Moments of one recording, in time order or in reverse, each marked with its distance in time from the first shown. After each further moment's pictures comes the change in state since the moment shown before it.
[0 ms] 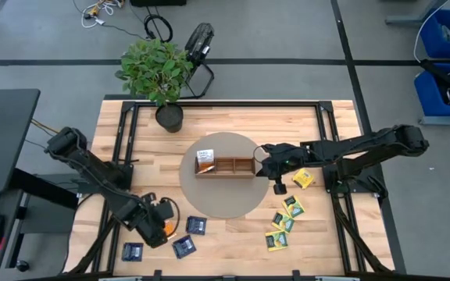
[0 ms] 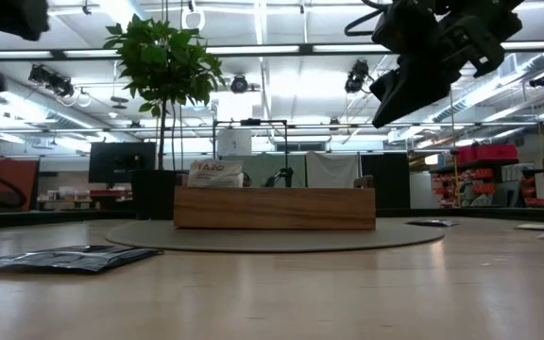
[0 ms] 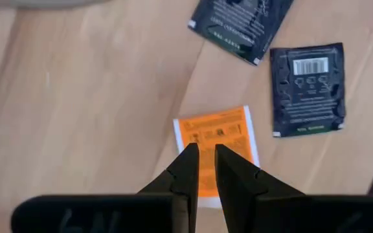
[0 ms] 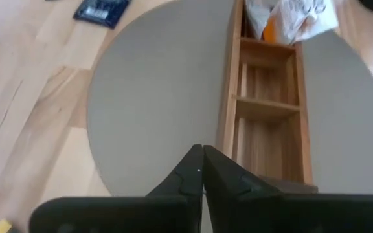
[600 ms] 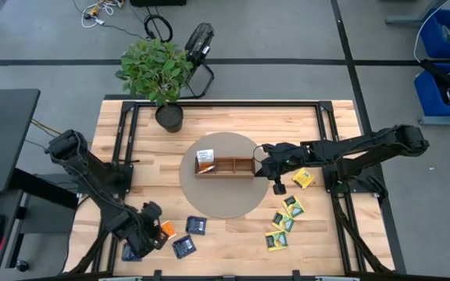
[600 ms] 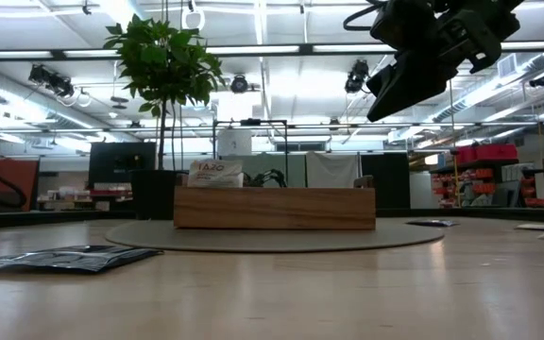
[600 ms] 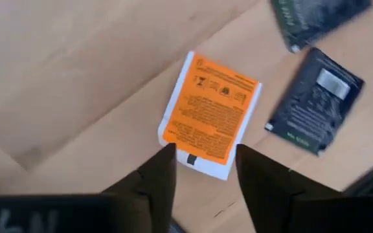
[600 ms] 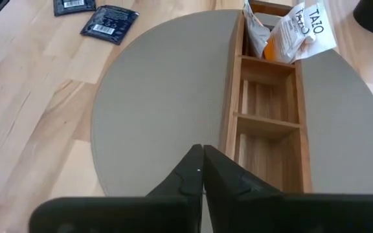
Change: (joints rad) left arm -0.131 0.040 0.000 -0.008 0.016 -0.720; right arm 0.000 0.000 0.000 0.036 -0.019 -0.012
